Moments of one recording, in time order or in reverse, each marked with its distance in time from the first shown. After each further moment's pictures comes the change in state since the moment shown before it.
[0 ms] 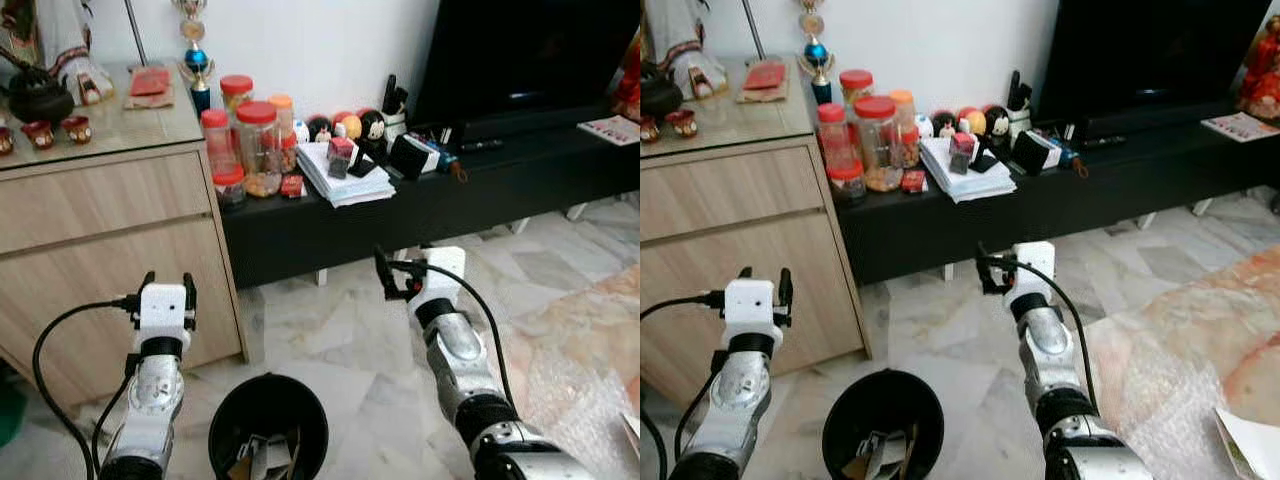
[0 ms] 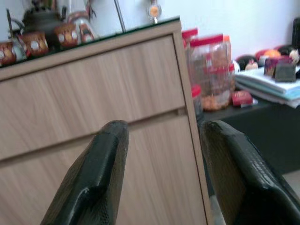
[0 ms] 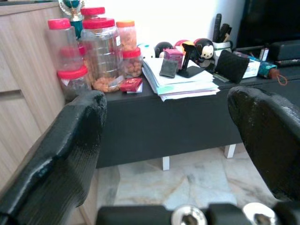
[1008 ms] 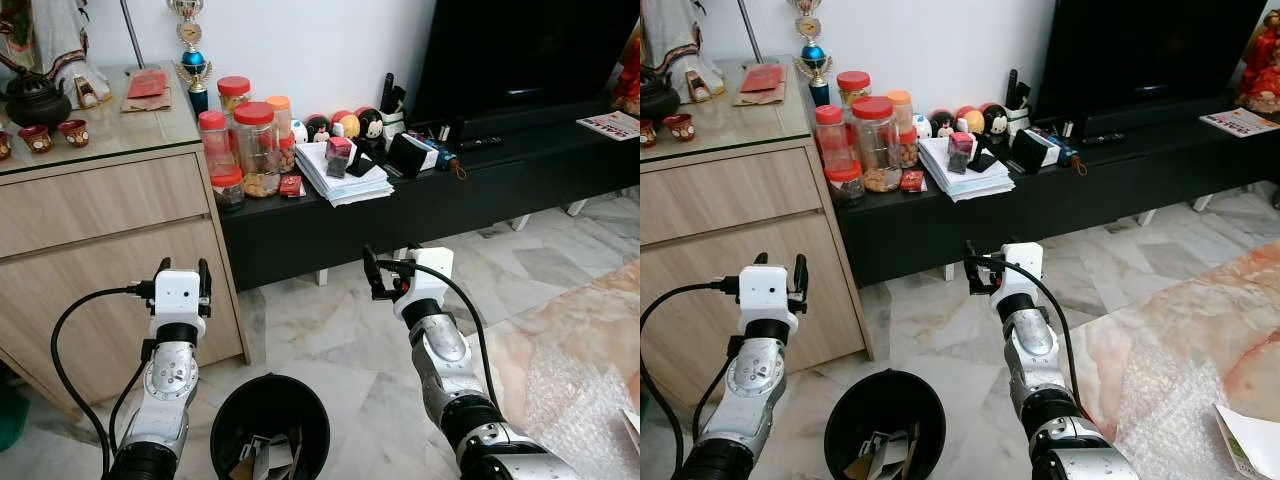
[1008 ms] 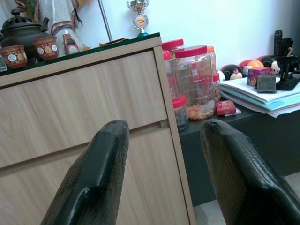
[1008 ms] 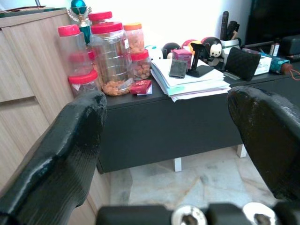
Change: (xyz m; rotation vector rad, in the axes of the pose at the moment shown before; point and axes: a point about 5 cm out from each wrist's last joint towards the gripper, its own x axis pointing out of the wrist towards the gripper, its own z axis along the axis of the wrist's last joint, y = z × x) left arm 0.008 -0.017 0.010 -0.040 -0.018 -0.031; right arm 0.002 0.018 -0.001 0.036 -0.009 0.021
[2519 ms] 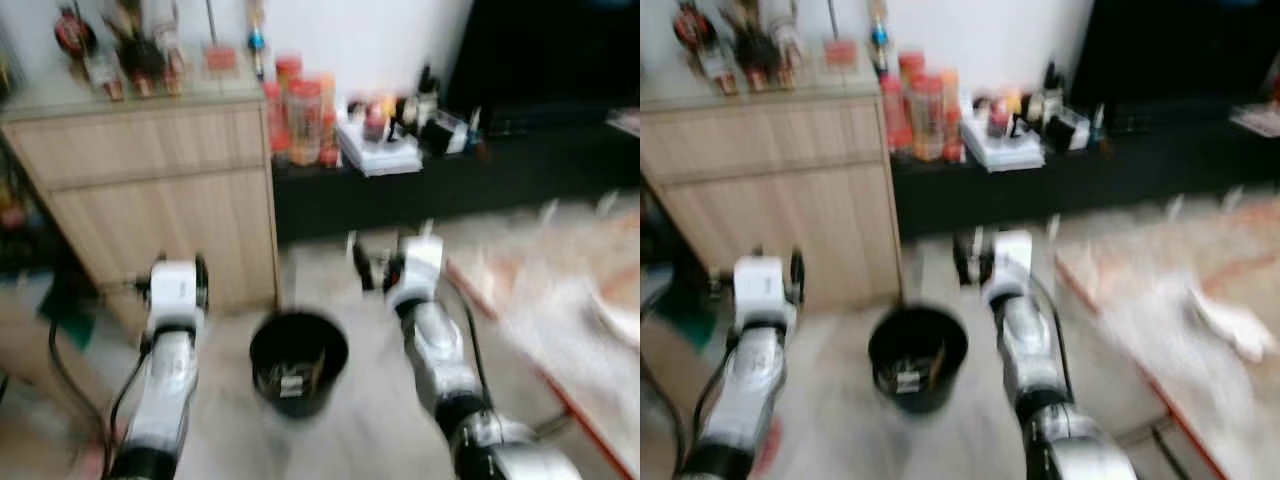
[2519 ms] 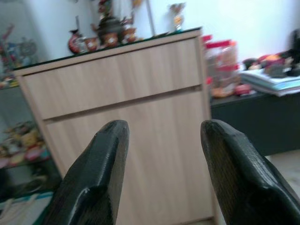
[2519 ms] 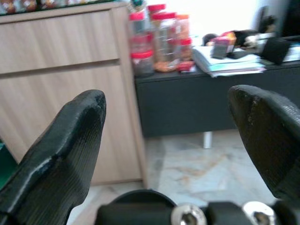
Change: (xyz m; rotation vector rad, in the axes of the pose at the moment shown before) left arm 0.000 -0.003 0.003 -0.022 0.001 0.017; right arm 0.003 0.008 0.001 -0.007 0.004 0.038
